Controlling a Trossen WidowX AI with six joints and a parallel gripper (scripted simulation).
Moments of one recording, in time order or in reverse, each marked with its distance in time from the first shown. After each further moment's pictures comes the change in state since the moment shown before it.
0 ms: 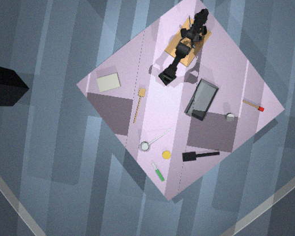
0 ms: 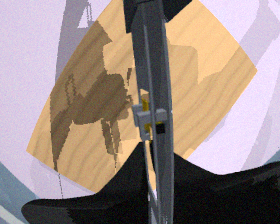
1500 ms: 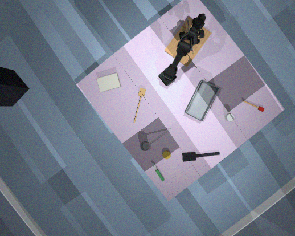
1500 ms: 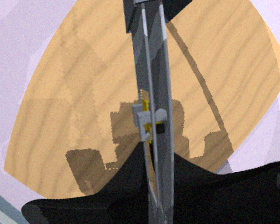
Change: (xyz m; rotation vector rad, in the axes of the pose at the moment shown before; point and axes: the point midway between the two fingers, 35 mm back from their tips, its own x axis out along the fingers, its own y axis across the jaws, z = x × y) arm 0.059 0.003 -0.002 0.000 0.004 0.004
